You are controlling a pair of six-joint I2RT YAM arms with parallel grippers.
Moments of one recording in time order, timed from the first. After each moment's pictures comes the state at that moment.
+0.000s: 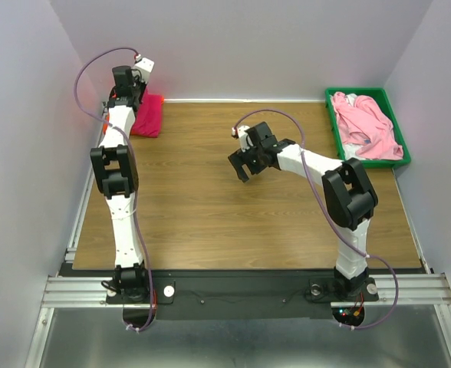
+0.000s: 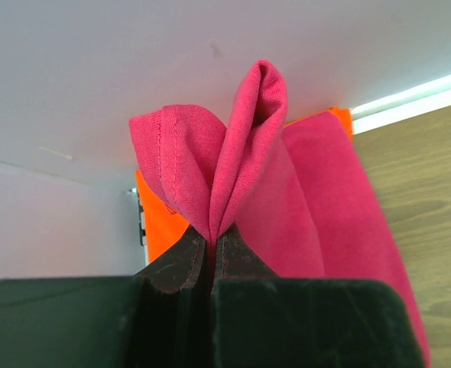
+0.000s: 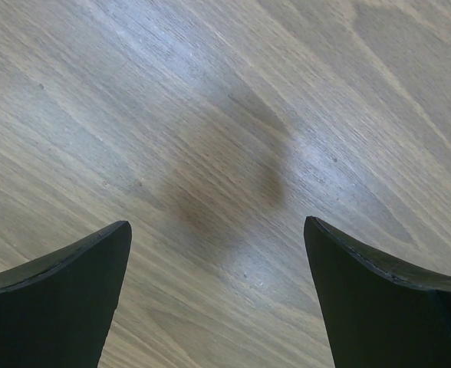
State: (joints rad) left arm 0.08 2.47 2.31 -0.21 0.04 0.50; right arm 0.56 1.99 1.47 -0.37 -0.09 -0.10
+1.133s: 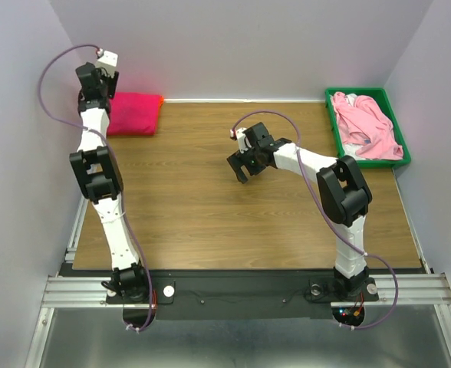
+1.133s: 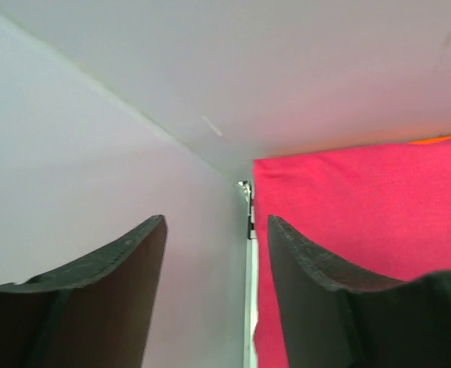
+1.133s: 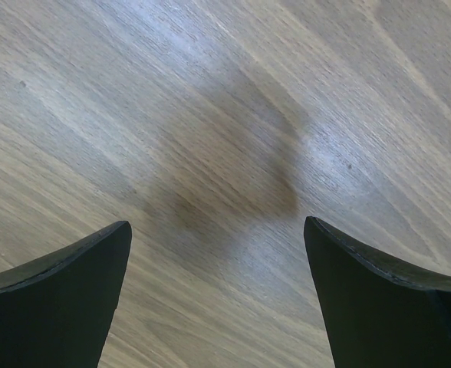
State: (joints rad) left arm 0.24 2.44 2.27 -0.04 0.05 0.50; right arm 0.56 2.06 1.52 -0.42 -0.09 -0.10
